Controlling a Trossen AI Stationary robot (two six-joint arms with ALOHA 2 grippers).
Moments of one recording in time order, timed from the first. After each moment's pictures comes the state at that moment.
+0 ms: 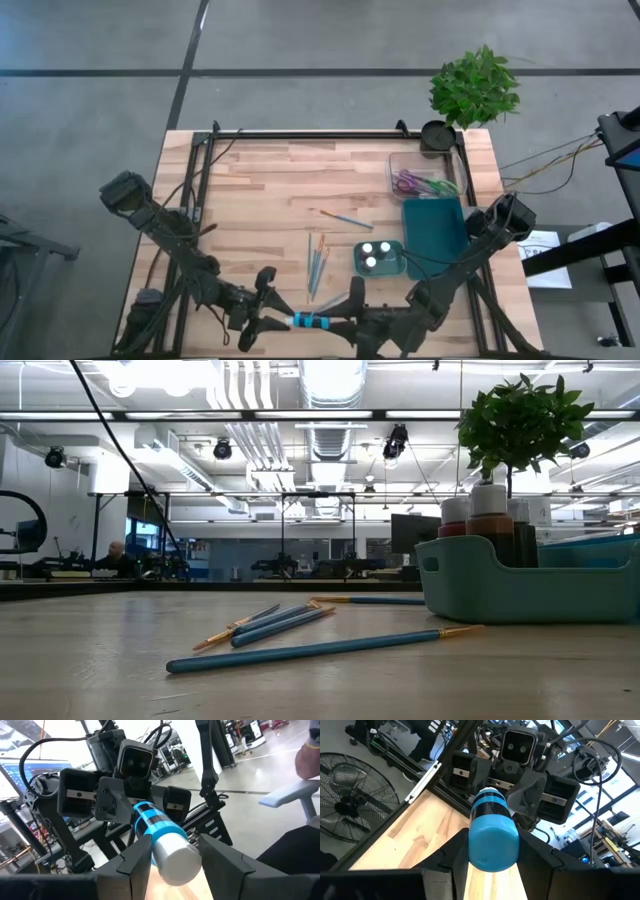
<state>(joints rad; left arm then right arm) -0.79 1.55 0.72 0.88 -0.42 0.50 0.74 1.85 1.37 0.24 0.73 -0.45</state>
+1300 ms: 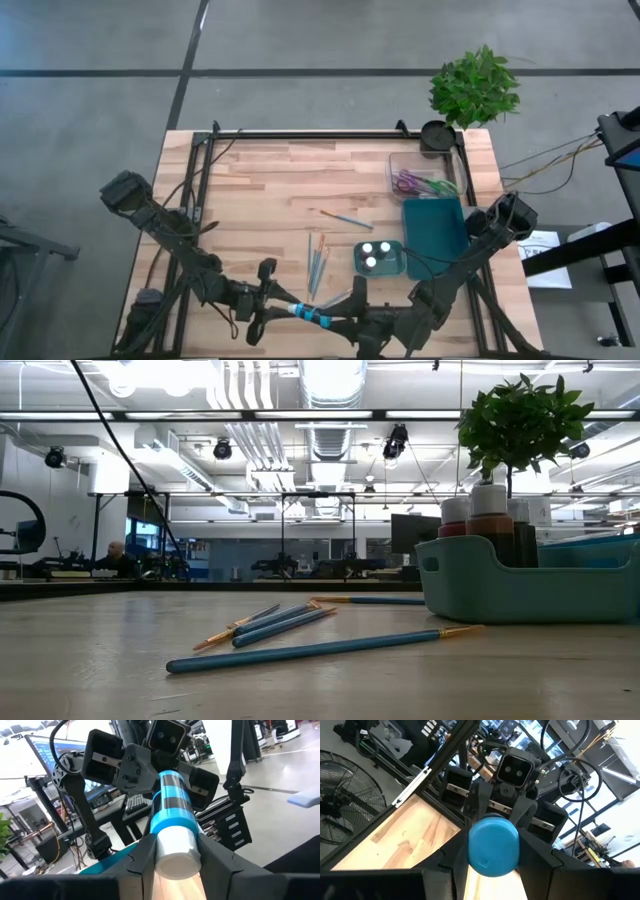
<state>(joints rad) -0.73 1.55 0.73 0.88 -0.53 0.44 0.73 1.84 1.38 0.29 0.74 -0.56</state>
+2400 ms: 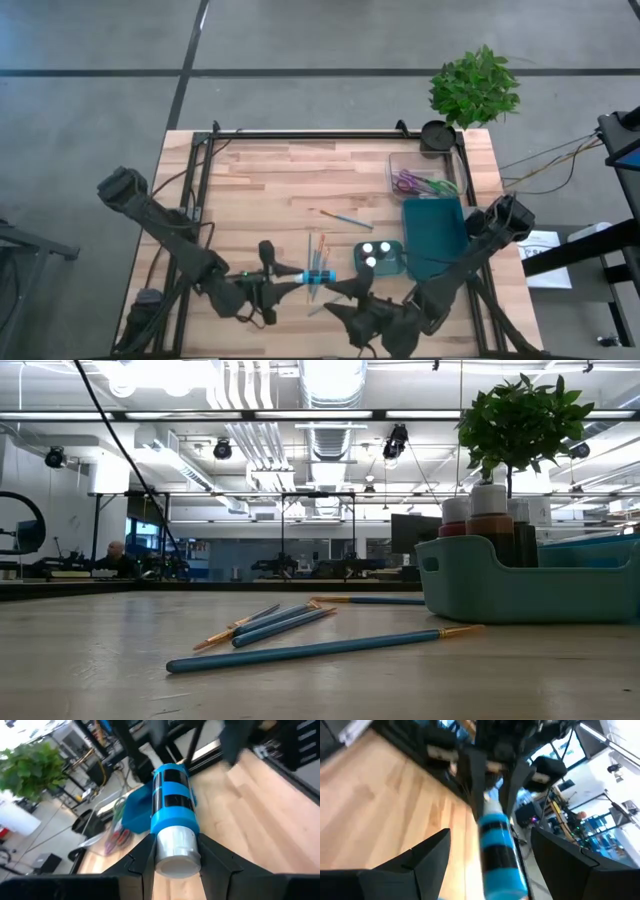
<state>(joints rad) -0.72 1.51 0.98 0.08 -0.85 0.23 0.73 1.86 1.47 -0.07 1.01 -0.42</state>
